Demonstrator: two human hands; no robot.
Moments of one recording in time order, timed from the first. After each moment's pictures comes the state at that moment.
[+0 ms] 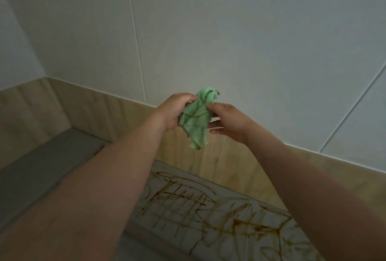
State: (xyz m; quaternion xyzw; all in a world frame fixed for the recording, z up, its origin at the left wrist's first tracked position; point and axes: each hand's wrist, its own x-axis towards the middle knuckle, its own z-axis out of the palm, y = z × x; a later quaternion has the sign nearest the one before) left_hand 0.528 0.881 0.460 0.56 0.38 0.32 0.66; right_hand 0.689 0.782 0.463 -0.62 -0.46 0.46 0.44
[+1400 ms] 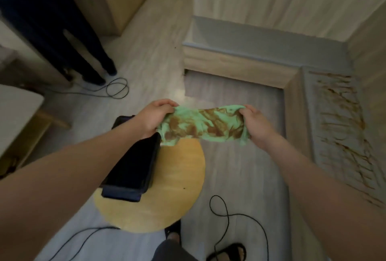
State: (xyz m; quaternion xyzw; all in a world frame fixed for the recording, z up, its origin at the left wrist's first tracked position) left_hand 0.055 0.077 0.215 0.06 0.73 0.56 0.38; right_hand 0.216 0.330 0.212 -0.39 -0.71 0.59 0.02
